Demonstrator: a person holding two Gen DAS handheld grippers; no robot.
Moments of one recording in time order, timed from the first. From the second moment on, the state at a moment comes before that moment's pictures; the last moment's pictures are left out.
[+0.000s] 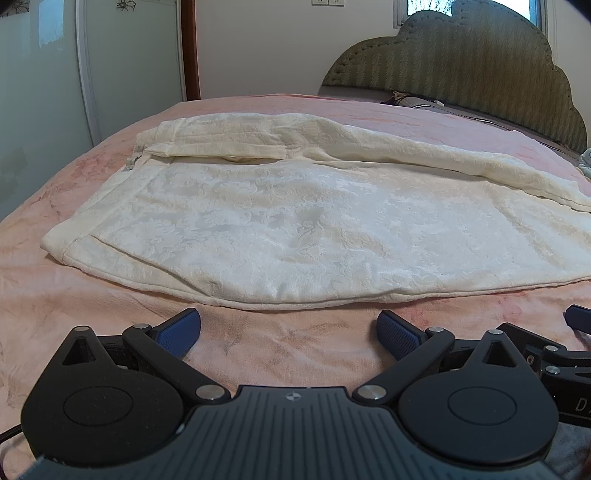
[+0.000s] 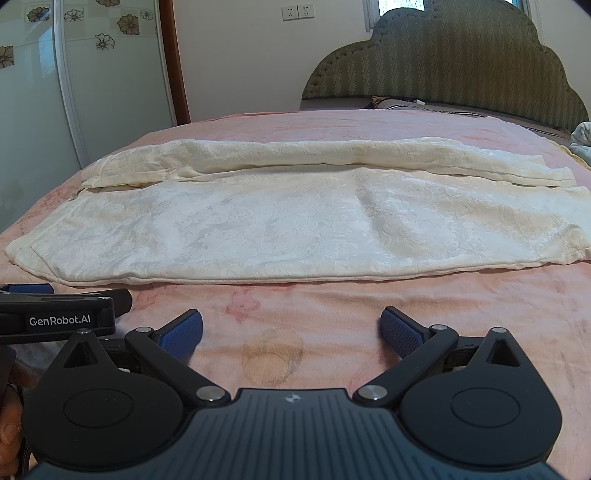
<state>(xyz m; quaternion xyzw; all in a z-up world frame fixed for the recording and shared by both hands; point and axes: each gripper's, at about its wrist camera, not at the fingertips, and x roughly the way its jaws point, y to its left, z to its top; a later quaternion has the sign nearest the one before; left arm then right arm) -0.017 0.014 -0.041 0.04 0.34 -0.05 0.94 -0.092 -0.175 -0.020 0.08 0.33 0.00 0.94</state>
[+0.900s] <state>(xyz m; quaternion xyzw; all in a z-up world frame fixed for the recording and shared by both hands) 0.014 0.037 0.013 0.06 0.32 -0.03 0.94 -0.076 -0.197 0.017 0.15 0.30 0.11 0.94</state>
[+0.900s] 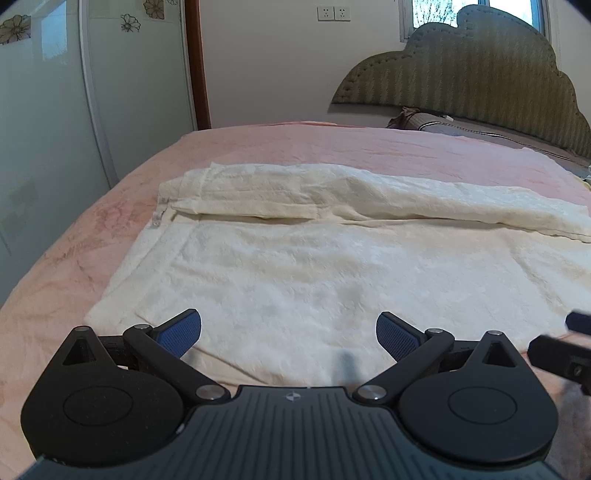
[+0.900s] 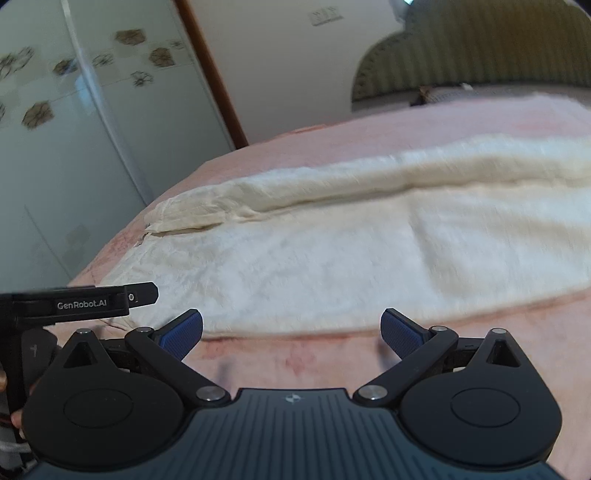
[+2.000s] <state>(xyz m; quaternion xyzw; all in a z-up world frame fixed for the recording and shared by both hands) 0.108 0.054 -0.029 0.08 0.32 0.02 0.94 0.346 -0.130 -0.015 -0.05 0.39 0.31 0.87</state>
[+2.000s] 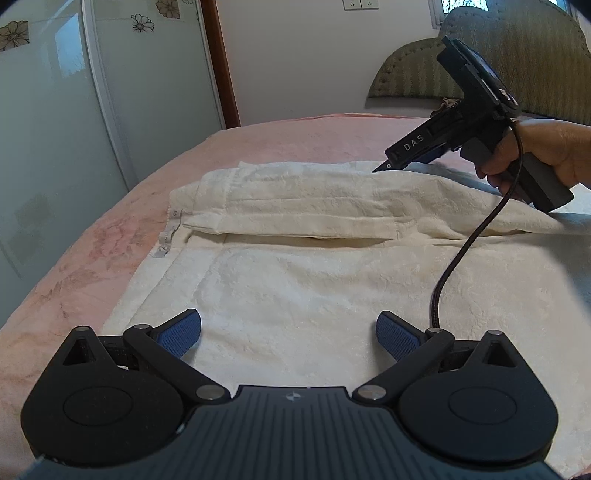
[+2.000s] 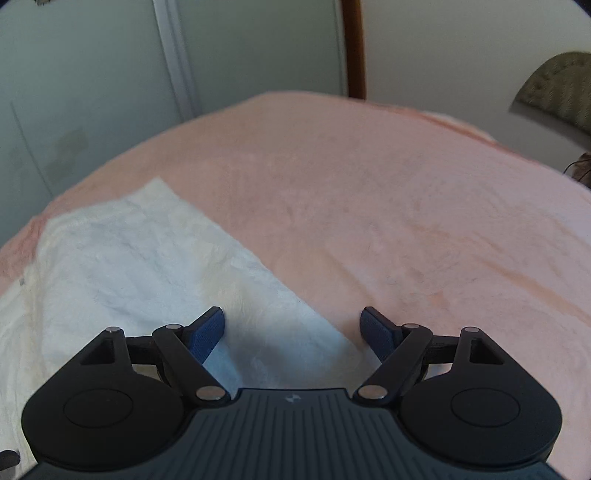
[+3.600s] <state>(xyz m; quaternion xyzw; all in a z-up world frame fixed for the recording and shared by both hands) 0.109 0.180 0.009 -0.31 0.31 -0.02 0.90 0.074 -0.147 -0.011 -0.48 0.15 0.19 0.84</state>
